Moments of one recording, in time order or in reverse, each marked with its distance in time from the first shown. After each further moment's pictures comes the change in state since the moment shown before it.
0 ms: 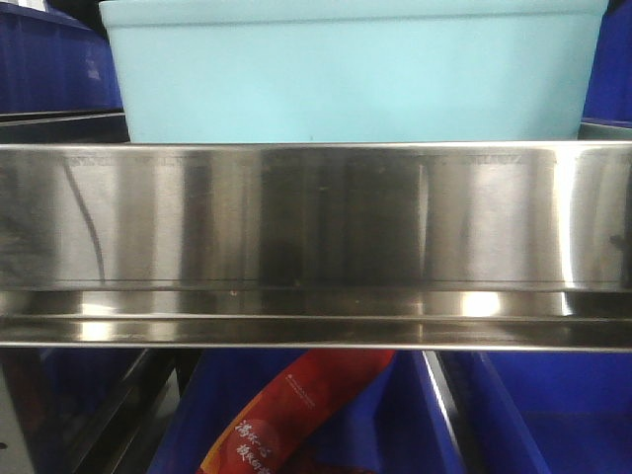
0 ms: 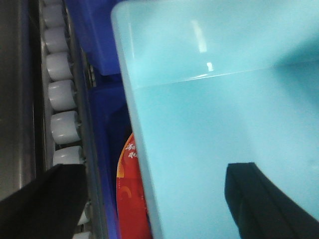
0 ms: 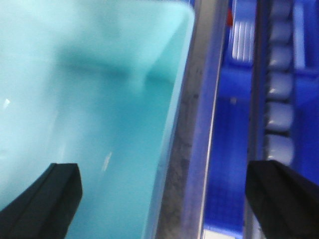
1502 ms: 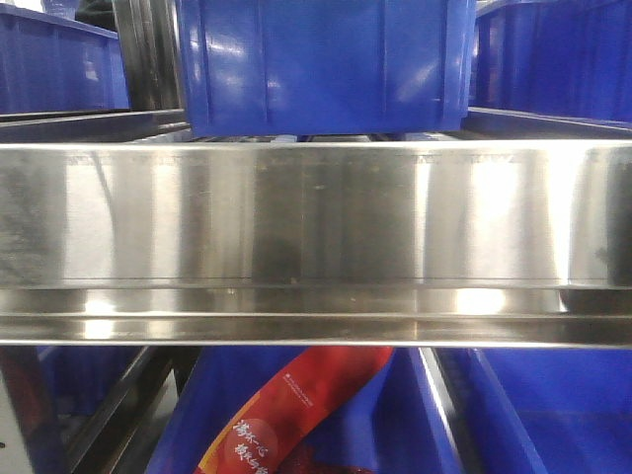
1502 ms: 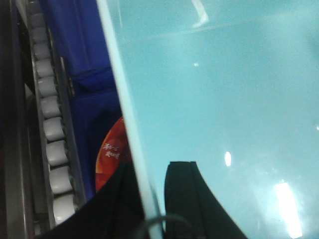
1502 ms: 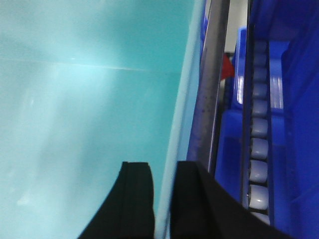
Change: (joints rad) left arm -0.075 -0.322 -0.002 -0.015 0.209 -0.029; right arm 0.008 -0.332 -0.002 0.040 0.074 0.018
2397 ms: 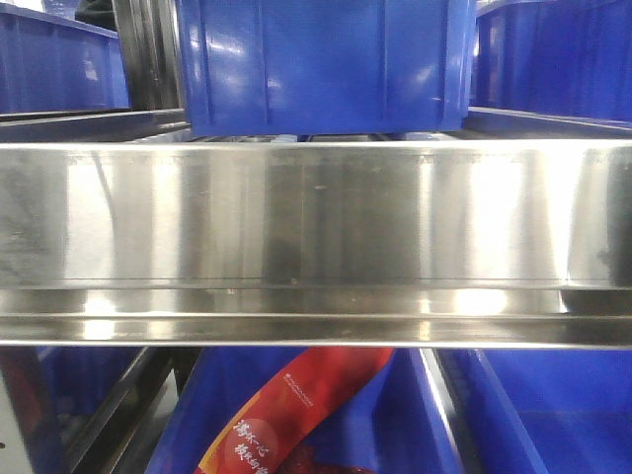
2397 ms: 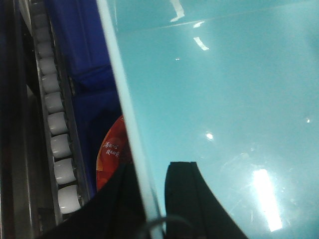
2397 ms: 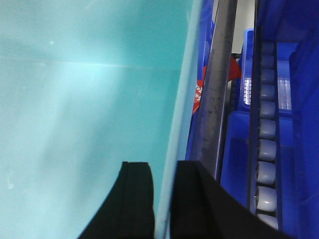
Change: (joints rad) left arm 0.000 -0.026 0.000 0.002 0.021 -0.004; right arm 0.001 0.002 0.000 0.012 0.000 0.000
